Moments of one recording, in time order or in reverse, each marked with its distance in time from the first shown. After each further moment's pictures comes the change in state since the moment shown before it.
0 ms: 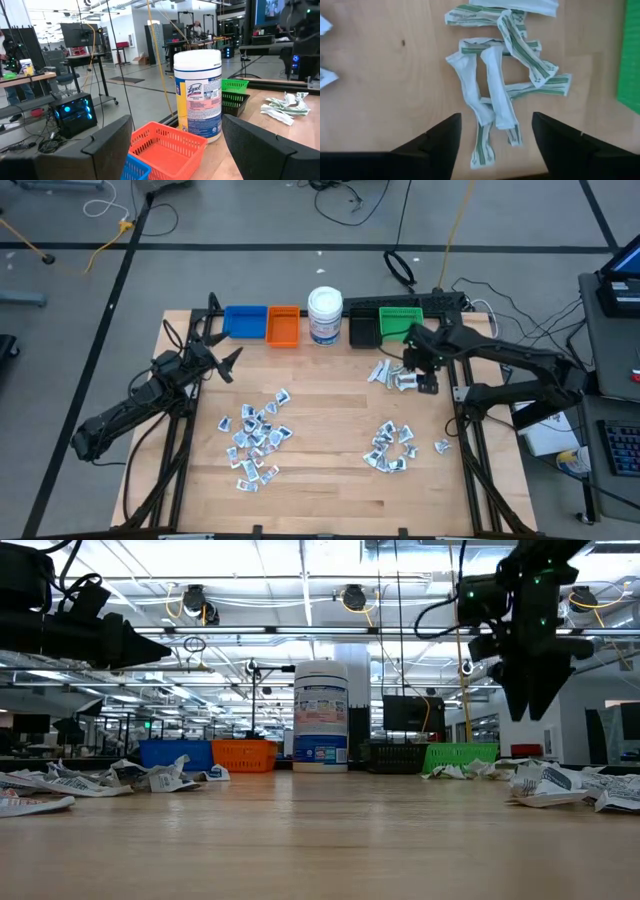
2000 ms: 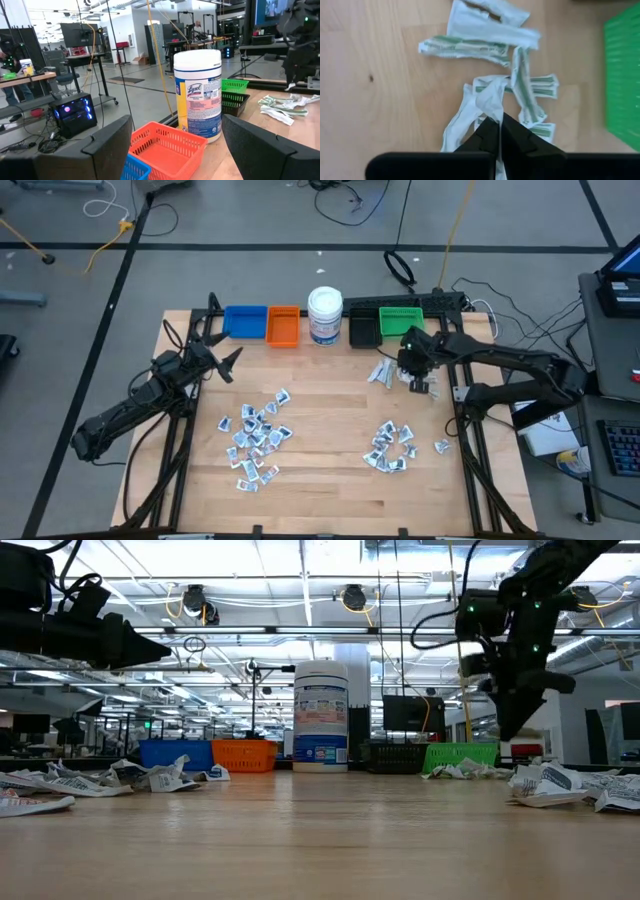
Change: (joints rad) left arm 0.000 0.000 0.000 0.000 0.000 0.000; right arm 0.000 0.004 -0.103 0.254 0.026 -0.001
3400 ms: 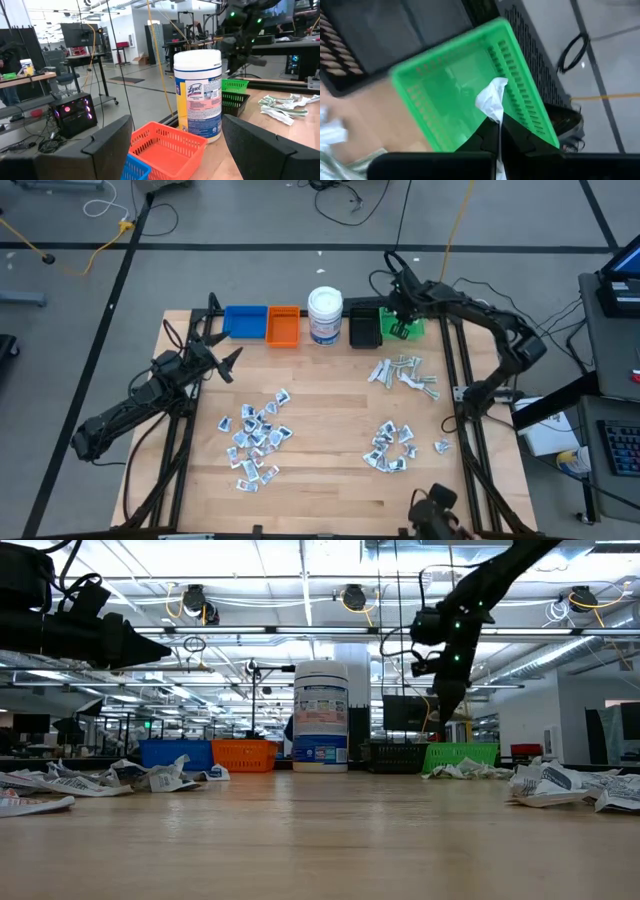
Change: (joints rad) left arm 0.000 0.000 0.000 0.000 0.000 0.000; right arm -0.351 0.446 0.468 0.085 0.125 -0.053
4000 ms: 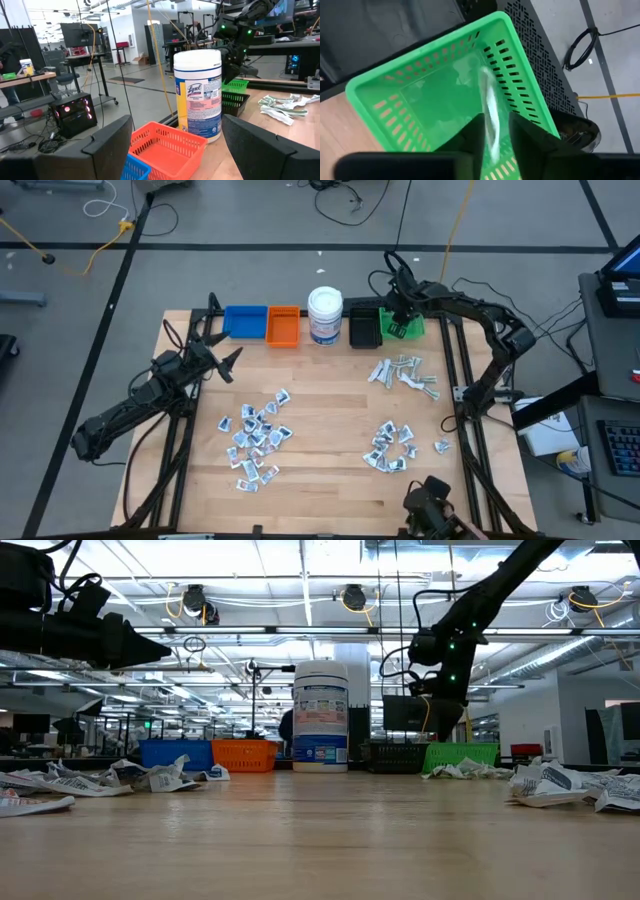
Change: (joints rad) left arm 0.000 0.000 0.000 0.000 0.000 0.000; right arm -0.036 0.098 0.000 0.083 -0.027 -0.024
